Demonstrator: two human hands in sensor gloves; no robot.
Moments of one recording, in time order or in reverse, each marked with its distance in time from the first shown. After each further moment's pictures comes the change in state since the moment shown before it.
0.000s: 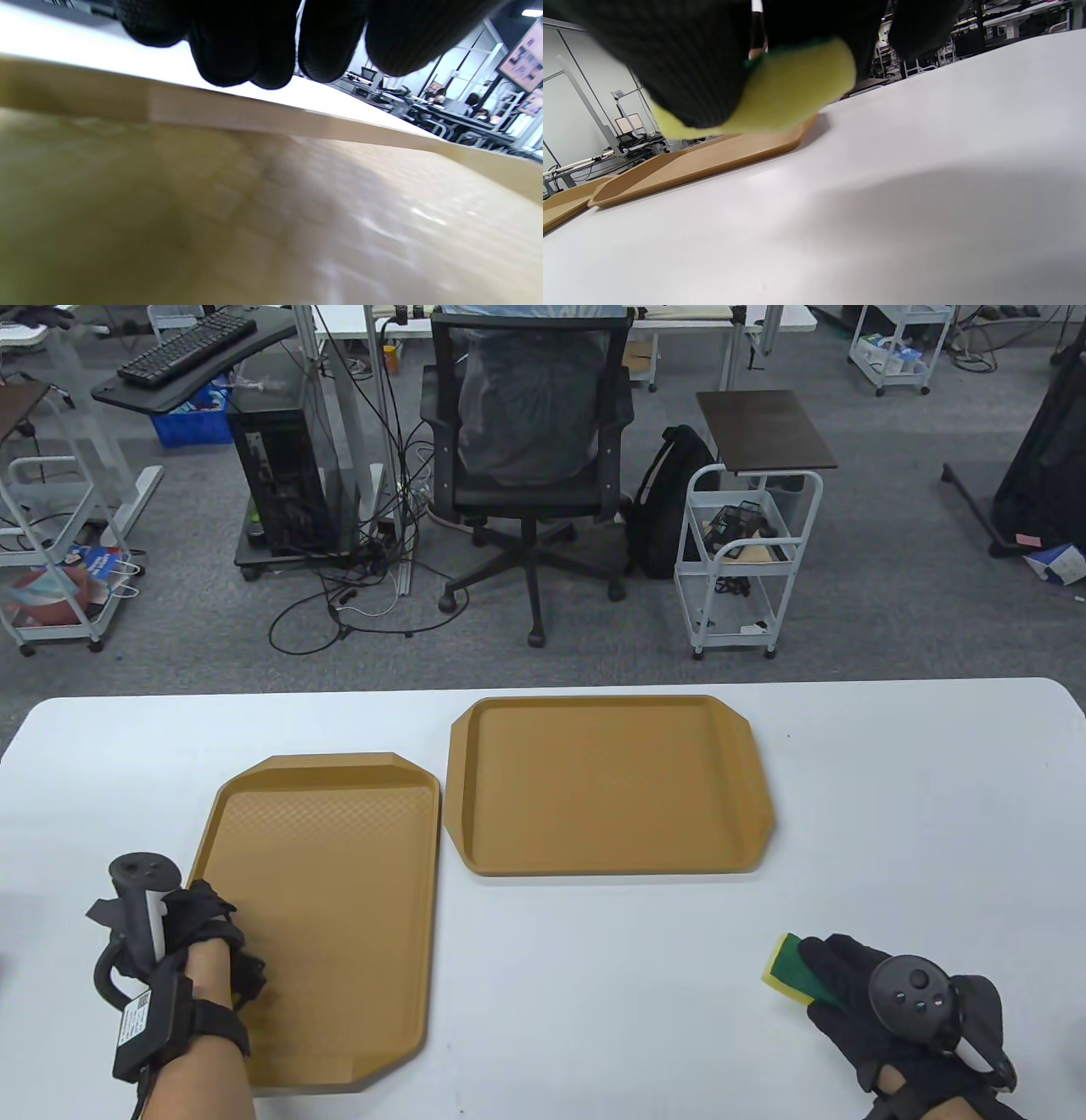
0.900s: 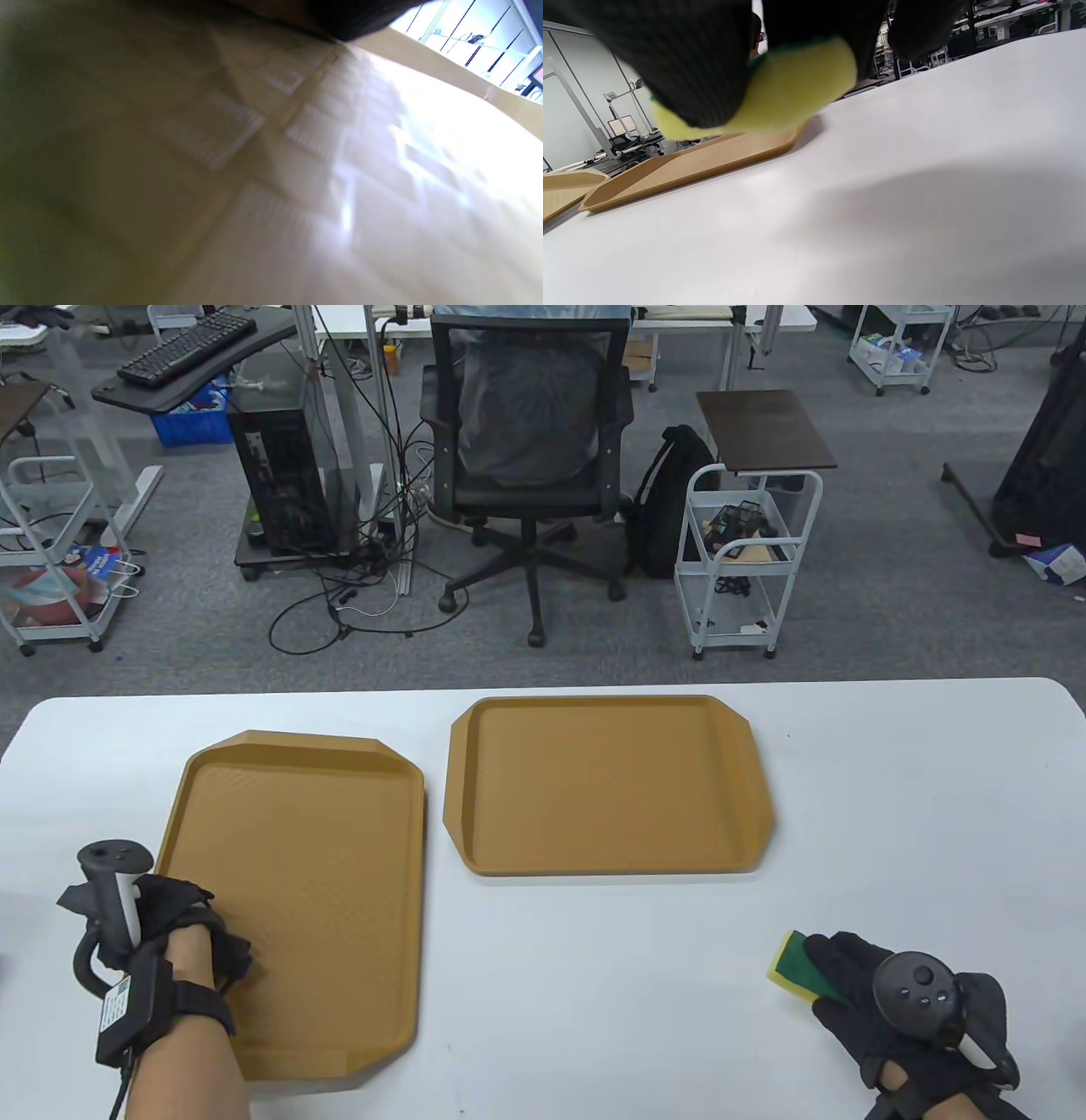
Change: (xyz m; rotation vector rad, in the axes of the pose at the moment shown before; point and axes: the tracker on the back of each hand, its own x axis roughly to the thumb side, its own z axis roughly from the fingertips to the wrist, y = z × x) left_hand 0.008 0.029 -0.006 -0.055 0.058 0.095; right_hand -0.002 -0.003 -0.001 -0.003 0.014 -0.004
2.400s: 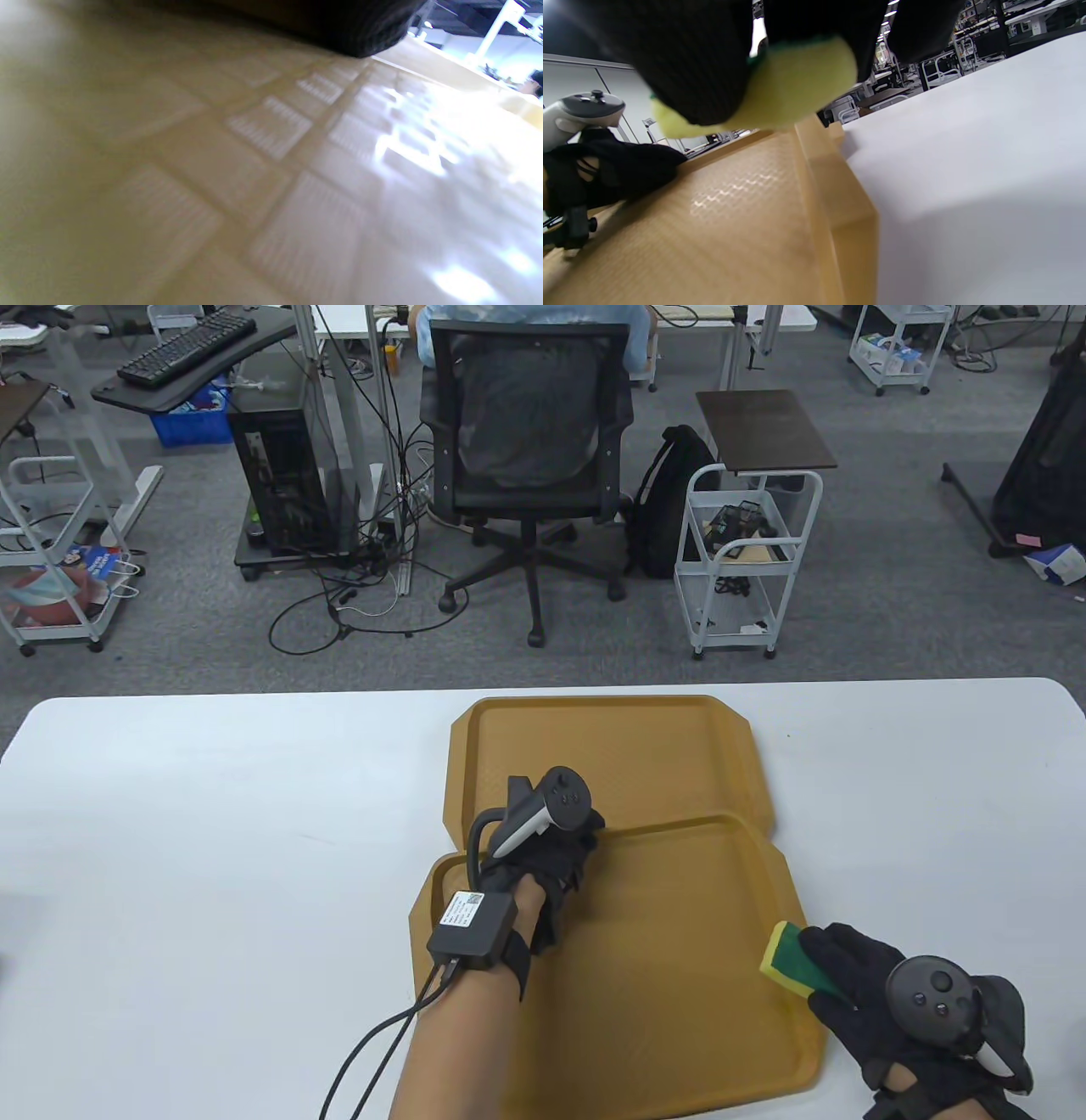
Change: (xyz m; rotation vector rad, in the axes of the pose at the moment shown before) left_hand 0.234 -0.183 0.307 -0.457 -1.230 -0.386; right_hand 0.005 -0.011 0.006 -0.052 -0.088 -0.086
